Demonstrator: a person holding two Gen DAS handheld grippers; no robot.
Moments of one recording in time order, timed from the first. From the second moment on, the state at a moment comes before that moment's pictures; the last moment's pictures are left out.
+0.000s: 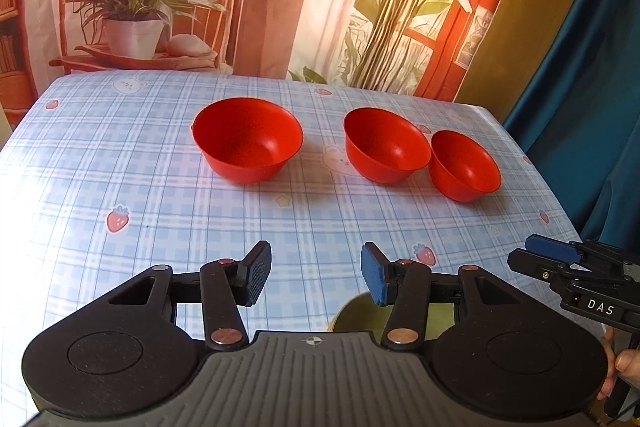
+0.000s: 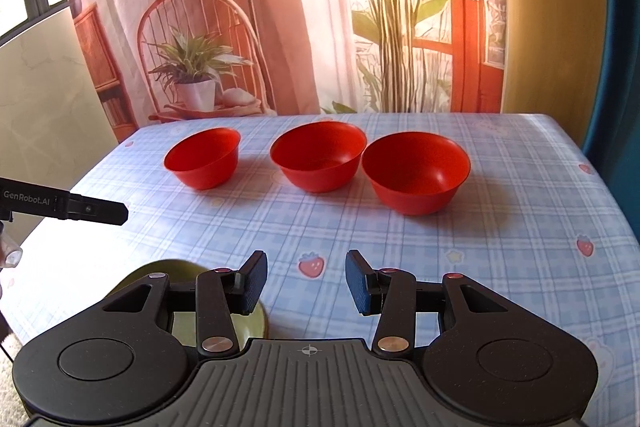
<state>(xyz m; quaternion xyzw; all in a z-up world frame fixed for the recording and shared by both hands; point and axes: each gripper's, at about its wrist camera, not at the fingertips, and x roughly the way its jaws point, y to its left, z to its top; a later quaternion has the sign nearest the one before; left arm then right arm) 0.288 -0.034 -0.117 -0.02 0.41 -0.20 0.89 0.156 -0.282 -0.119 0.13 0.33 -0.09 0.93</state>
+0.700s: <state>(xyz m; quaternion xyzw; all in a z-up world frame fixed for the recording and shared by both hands) 0.384 -0.118 -0.128 -0.05 0.42 -0.25 0.87 0.248 -0.389 -0.131 0.11 0.31 -0.15 0.93</state>
